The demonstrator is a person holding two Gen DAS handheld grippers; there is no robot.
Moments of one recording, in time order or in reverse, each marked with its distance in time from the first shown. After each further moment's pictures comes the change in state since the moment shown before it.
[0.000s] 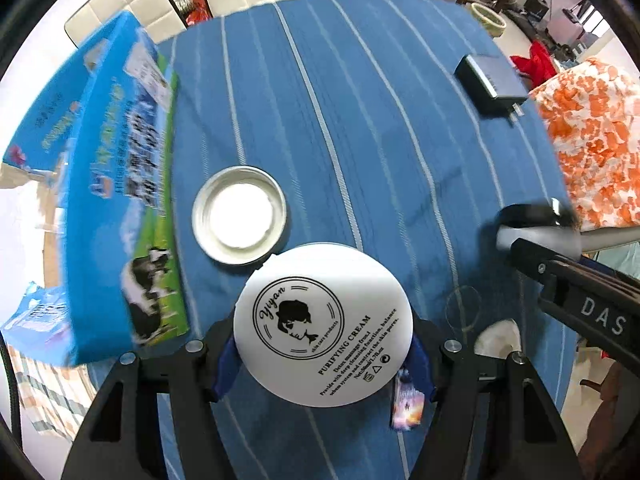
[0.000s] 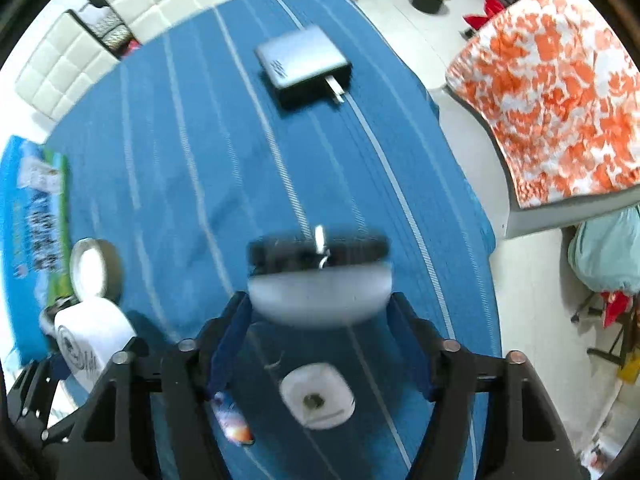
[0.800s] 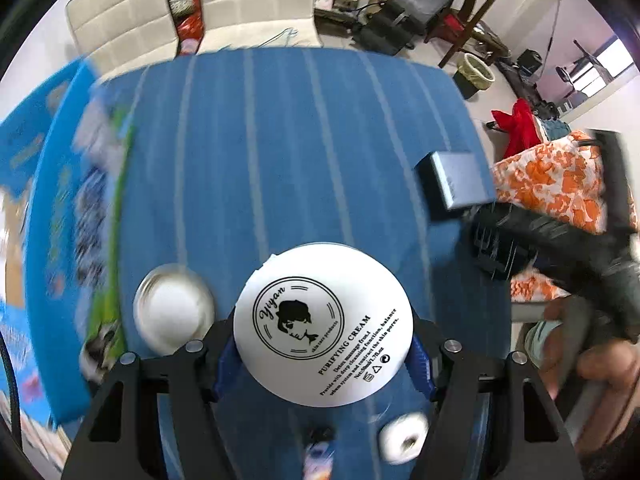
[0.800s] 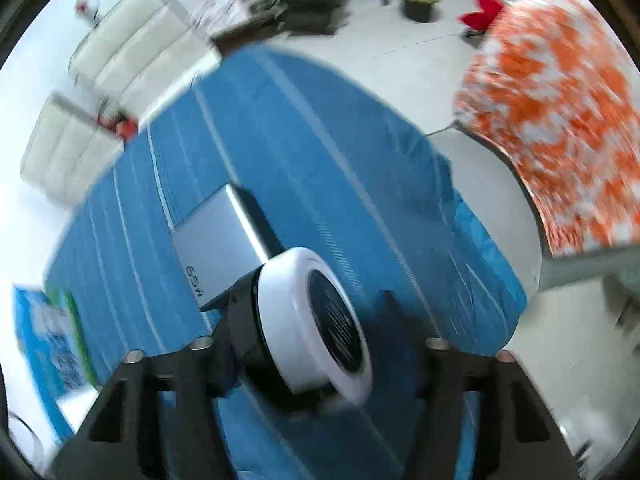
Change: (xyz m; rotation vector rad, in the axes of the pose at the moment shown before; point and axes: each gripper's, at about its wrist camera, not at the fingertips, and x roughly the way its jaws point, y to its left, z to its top) left arm -0.008 -0.003 0.086 -0.122 -0.082 -0.171; right arm 0.039 -0.071 0.120 0.104 -0.105 0.132
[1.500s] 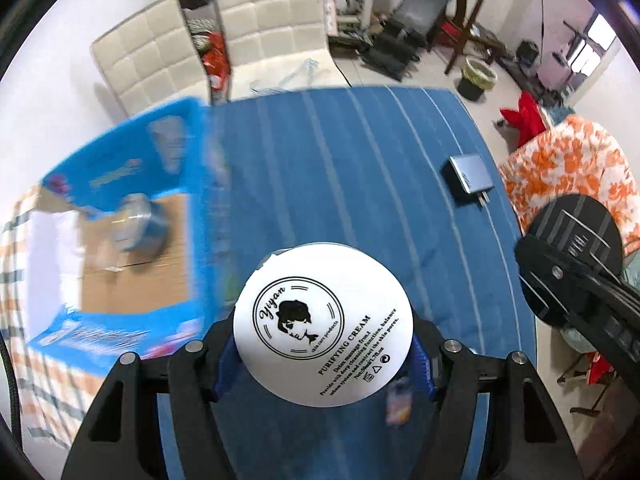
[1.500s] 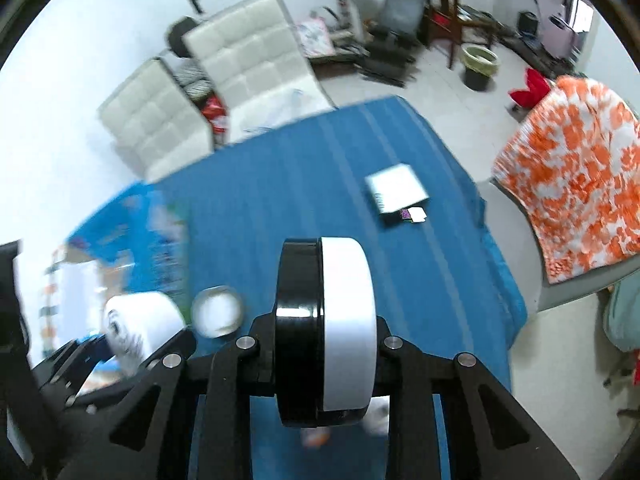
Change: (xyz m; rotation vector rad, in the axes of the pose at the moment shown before) left arm -0.074 0.048 -0.032 0.082 -0.092 0.123; right arm -0.167 0.136 -0.139 -0.209 -0.180 0.078
